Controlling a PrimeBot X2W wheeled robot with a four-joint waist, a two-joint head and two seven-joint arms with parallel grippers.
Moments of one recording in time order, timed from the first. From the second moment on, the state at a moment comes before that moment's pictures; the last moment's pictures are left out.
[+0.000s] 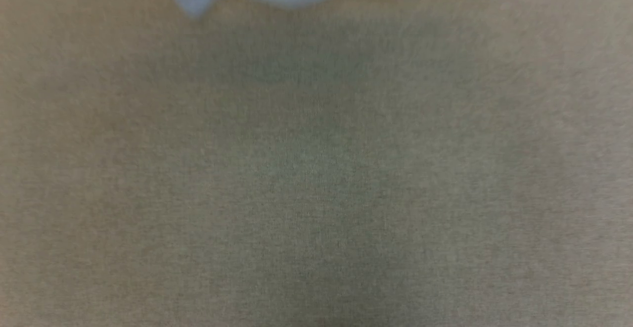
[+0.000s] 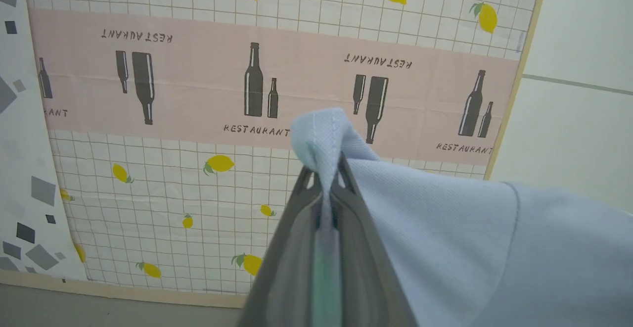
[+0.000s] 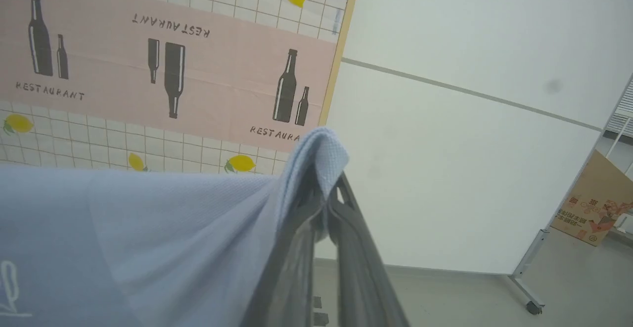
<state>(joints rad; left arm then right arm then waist) -1.49 0.51 -0.12 0.46 -0.60 -0.04 0.29 -1.48 -0.23 -0.14 0.26 -0.09 0.13 0.59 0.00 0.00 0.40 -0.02</state>
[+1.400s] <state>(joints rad) -0.43 0.34 -0.36 0.55 -0.91 -0.09 -0.07 -0.22 -0.23 -0.02 0.20 0.31 0.13 0.29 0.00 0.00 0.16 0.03</state>
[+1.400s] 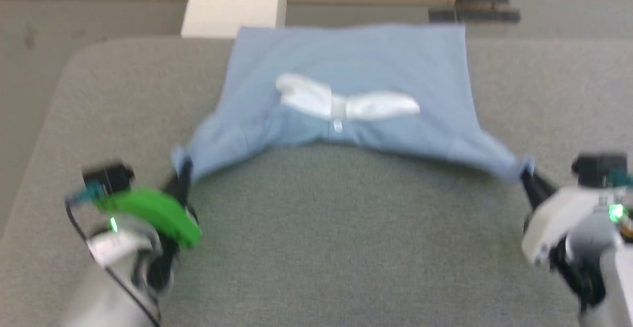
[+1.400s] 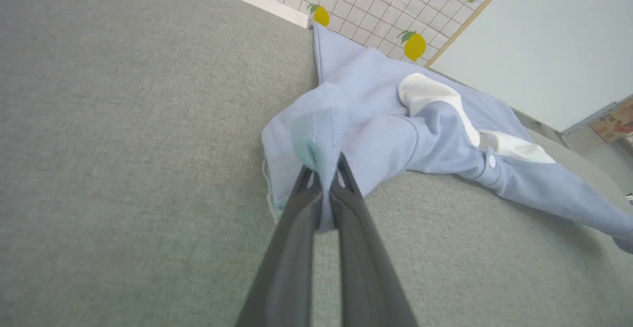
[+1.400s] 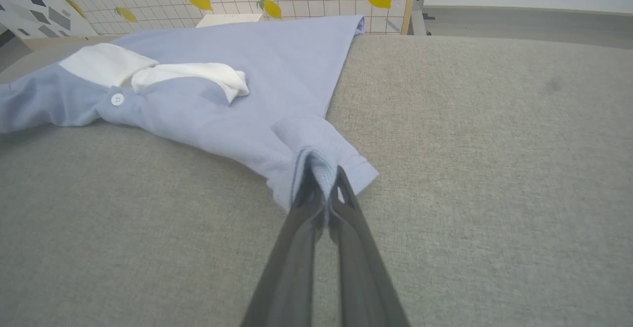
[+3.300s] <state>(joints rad) 0.06 0.51 -0.38 0.11 -0.93 0.25 0.18 -0.07 -0.17 -0.28 -0.23 0.46 0.13 1.05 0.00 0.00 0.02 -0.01</state>
